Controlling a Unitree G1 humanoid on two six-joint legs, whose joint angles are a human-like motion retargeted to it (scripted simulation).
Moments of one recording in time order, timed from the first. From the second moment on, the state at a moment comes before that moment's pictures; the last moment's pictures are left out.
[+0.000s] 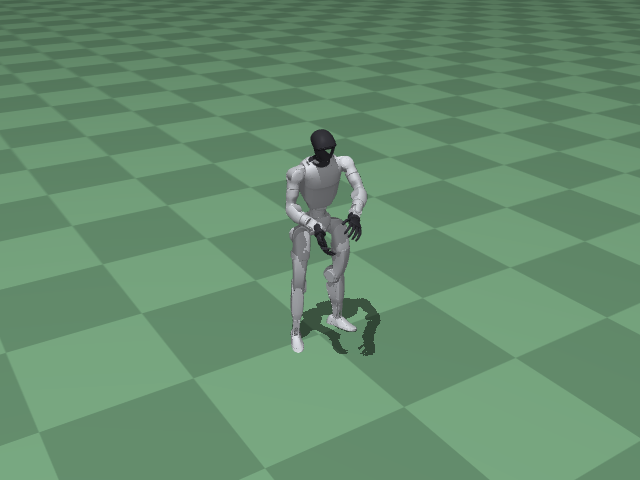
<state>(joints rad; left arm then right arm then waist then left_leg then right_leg) -1.14 0.27 -0.76 0.68 0.07 0.02 0.38 -0.52 -0.29 0.51 0.31 1.04 -0.30 -0.62 -0.10 0.08 0.29 -0.02 0.08 0.46 -0.09 0.00 -0.26 -0.14 -0.17 -0.35 0.01 0.13 0.26</state>
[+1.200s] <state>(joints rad) -1.07 0.26 -0.77 1.04 -0.12 -0.26 0.61 -1.24 -0.32 1.13 0.79 -0.42 0.02 -0.44 -0.04 0.03 0.30 0.02 0.19 0.53 -0.09 0.01 -0.26 -0.13 -0.05 -0.32 0.01 0.11 0.26</state>
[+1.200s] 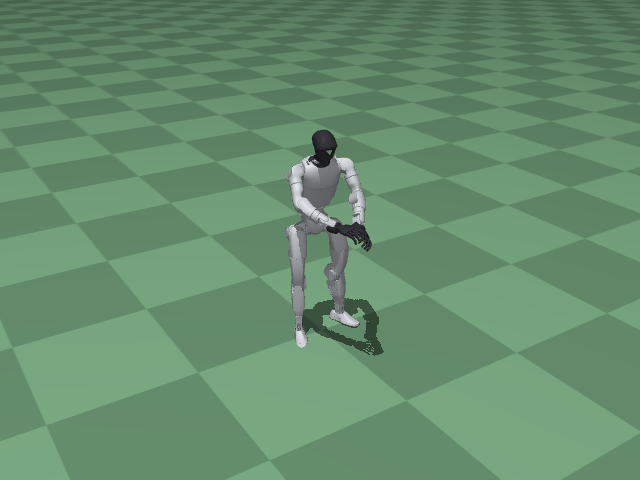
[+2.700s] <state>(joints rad) -0.56 0.63 -0.65 -0.10 0.18 -0.32 0.59 -0.95 -0.89 1.09 -0.27 -0.54 -0.09 -0.66 0.00 0.06 0.27 0.05 0.19 0.56 -0.08 0.01 -0.24 -0.14 -0.05 -0.29 0.04 0.09 0.26</state>
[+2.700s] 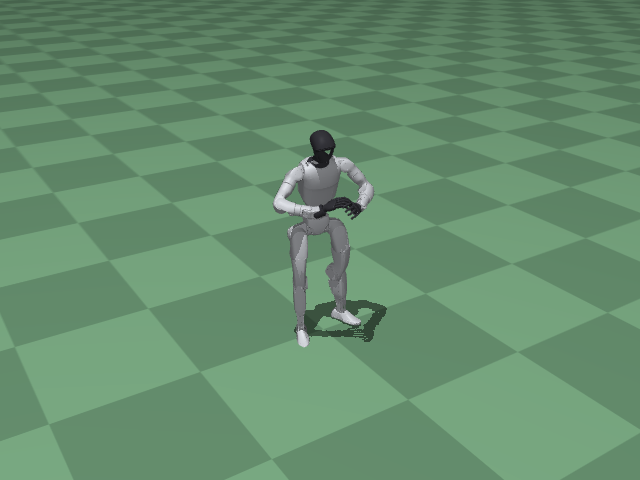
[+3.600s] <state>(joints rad) -0.61 0.59 -0.12 0.76 -1.36 -0.29 0.28 -0.56 -0.37 0.52 0.32 1.09 -0.22 -0.39 0.03 0.02 0.31 0.05 0.14 0.47 -0.09 -0.01 -0.26 -0.07 -0.12 -0.37 0.03 0.08 0.26</state>
